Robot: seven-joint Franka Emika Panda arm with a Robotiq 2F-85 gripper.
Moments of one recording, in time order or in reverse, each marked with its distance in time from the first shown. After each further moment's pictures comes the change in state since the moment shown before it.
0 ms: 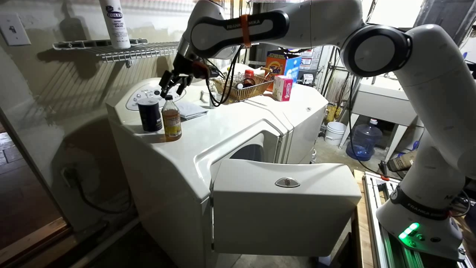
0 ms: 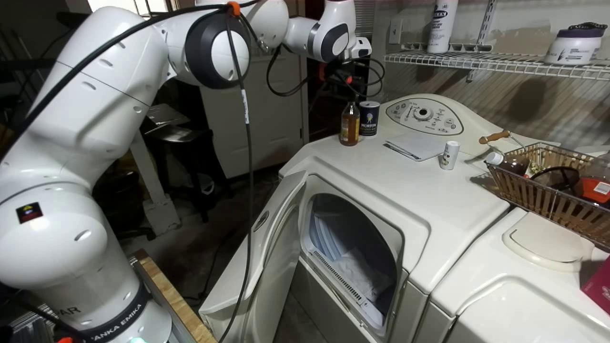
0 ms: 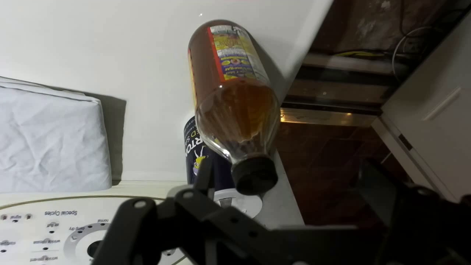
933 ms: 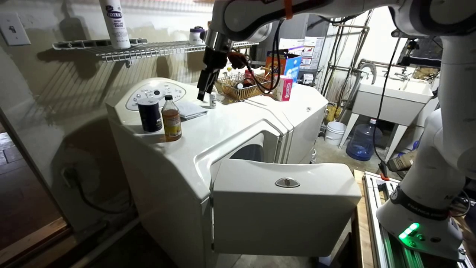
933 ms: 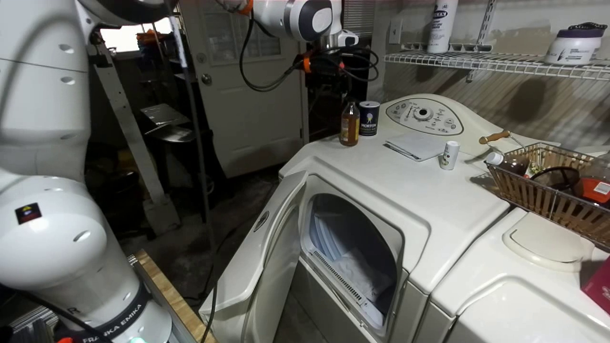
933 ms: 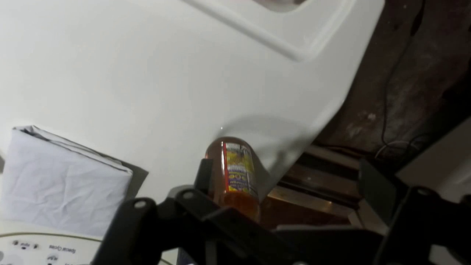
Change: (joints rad) arm -0.006 -0.400 -0.026 -0.496 -0.030 -0.111 -0.222
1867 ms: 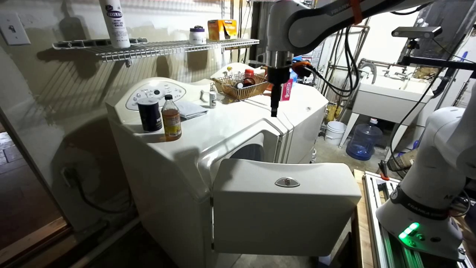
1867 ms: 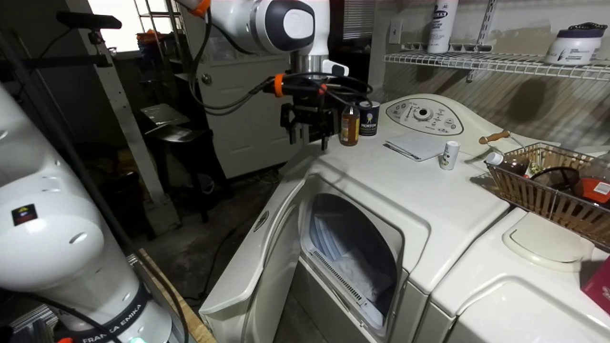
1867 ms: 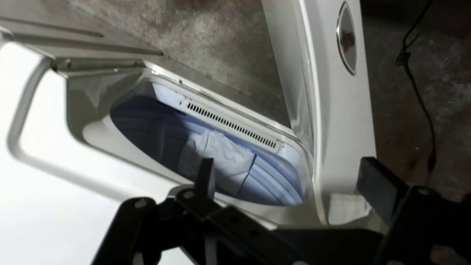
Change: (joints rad) arm -0.020 -0.451 -0.127 -0.618 -0.153 -0.165 -0.047
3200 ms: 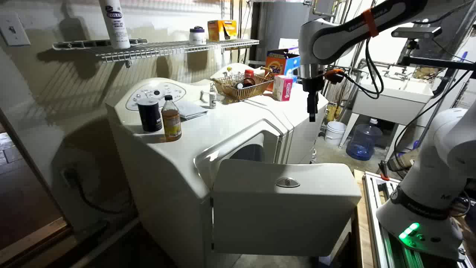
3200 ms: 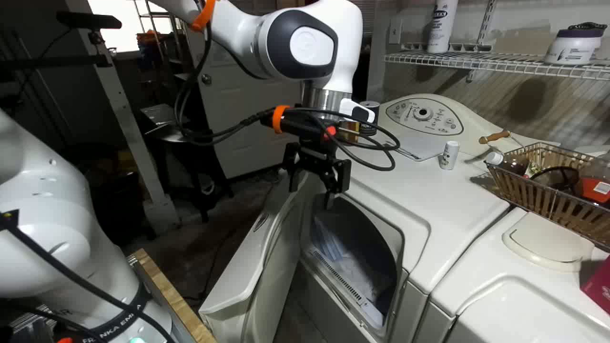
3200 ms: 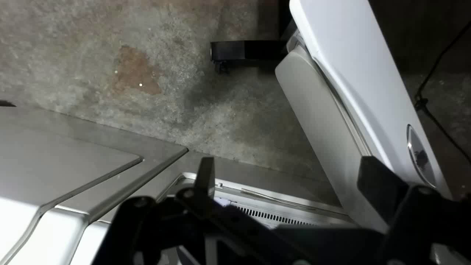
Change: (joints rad) arm -0.139 -0.128 -0.155 -0.212 -0.123 -0.104 -0.009
